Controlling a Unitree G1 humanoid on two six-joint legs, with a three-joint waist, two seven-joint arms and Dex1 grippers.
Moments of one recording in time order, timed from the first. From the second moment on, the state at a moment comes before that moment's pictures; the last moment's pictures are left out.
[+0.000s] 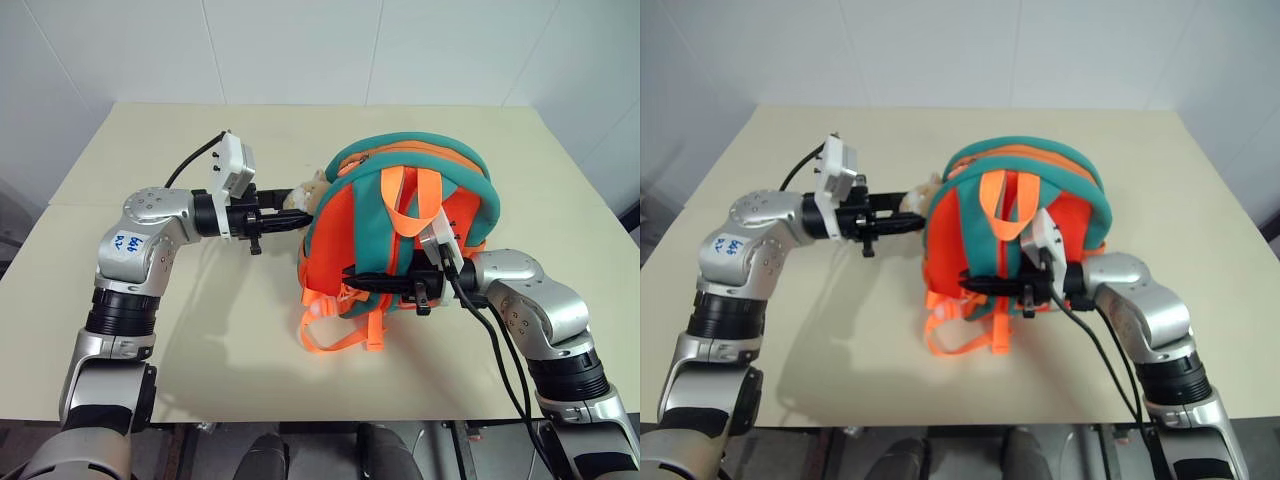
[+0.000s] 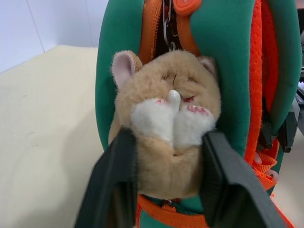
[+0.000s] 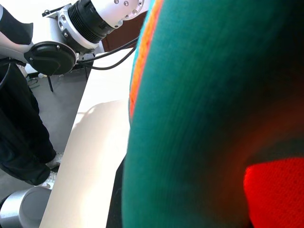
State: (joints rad) left arm -0.84 0.58 -0.02 0.11 -0.46 0.48 -1.08; right arm -0.55 -0.57 0.08 -0.20 0.61 0.57 1.15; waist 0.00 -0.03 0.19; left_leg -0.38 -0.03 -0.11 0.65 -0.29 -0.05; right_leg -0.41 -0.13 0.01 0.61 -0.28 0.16
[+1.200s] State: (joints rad) left arm -0.95 1.01 -0.03 0.15 -0.41 0.54 -1.37; right arm -0.52 -0.56 0.08 -0.20 0.60 0.57 1.14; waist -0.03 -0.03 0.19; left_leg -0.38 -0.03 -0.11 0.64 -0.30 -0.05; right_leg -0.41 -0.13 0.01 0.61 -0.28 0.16
